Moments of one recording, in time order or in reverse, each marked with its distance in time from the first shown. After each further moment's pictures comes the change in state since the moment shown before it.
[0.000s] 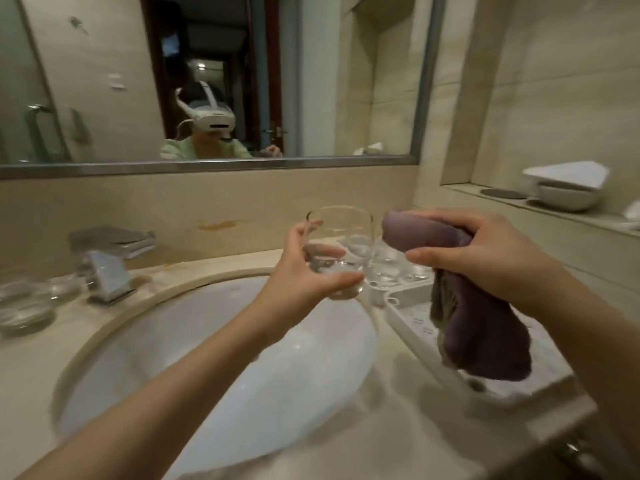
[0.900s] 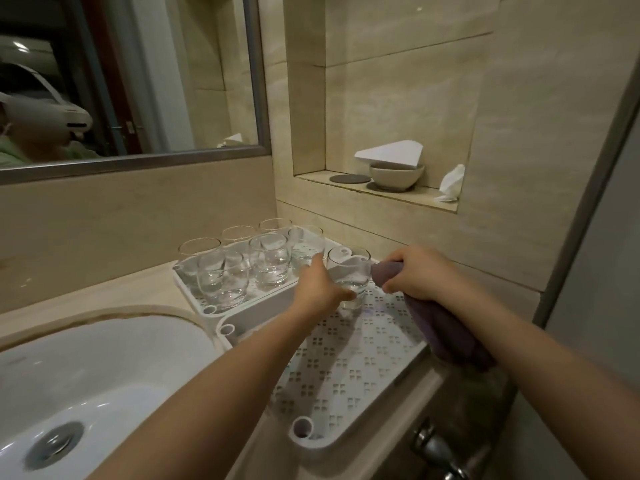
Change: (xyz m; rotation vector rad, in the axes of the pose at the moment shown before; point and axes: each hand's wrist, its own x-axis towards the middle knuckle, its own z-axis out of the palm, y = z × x) left_hand 0.129 -0.075 0.267 0.442 -0.256 -0.125; right_hand -0.005 0.193 -0.131 -0.684 -0.004 0.693
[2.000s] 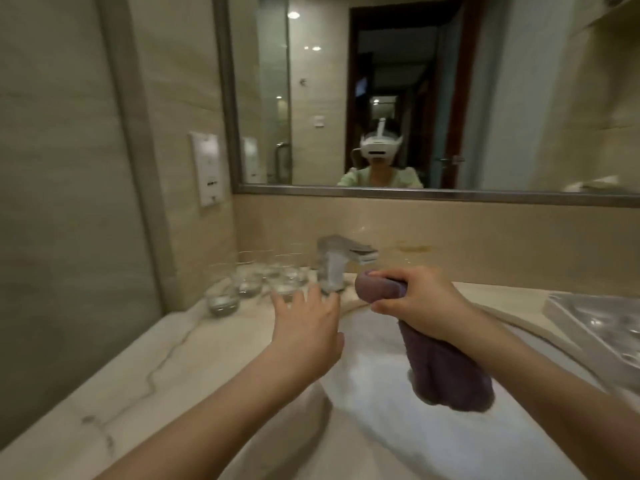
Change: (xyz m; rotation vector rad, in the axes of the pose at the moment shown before) left_hand -0.351 -0.129 -0.349 1.150 0.377 -0.563; right_hand -0.198 -0.408 0.112 0.387 -0.255 -1.002
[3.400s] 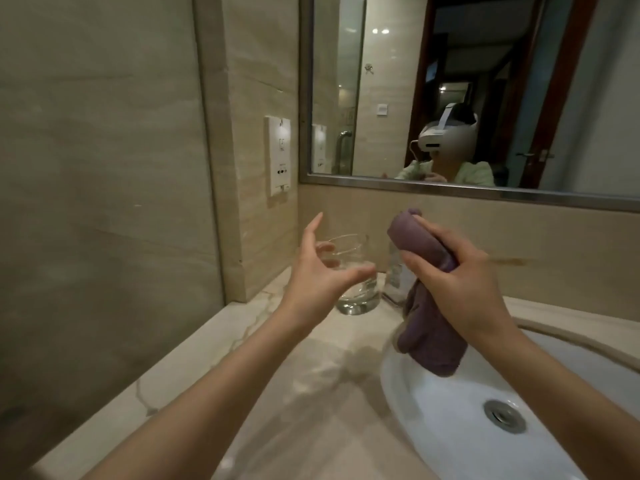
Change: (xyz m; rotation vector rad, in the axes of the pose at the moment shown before) left_hand 0.036 -0.106 0.003 -1.405 0.376 -0.240; right_hand 0.072 -0.044 0.070 0.552 0.332 -0.309
